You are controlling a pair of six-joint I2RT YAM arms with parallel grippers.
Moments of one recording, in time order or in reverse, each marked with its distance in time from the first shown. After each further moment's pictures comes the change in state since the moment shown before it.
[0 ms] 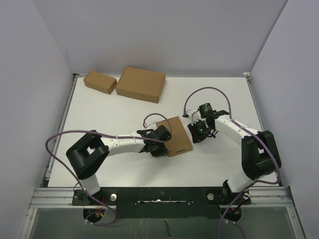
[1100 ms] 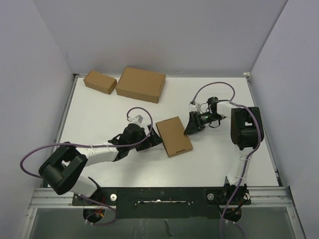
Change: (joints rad) left arm 0.252 -0.348 -0.497 0.687 0.230 0.323; right arm -0.251 0.436 0.309 -0.080 -0.689 -0.027
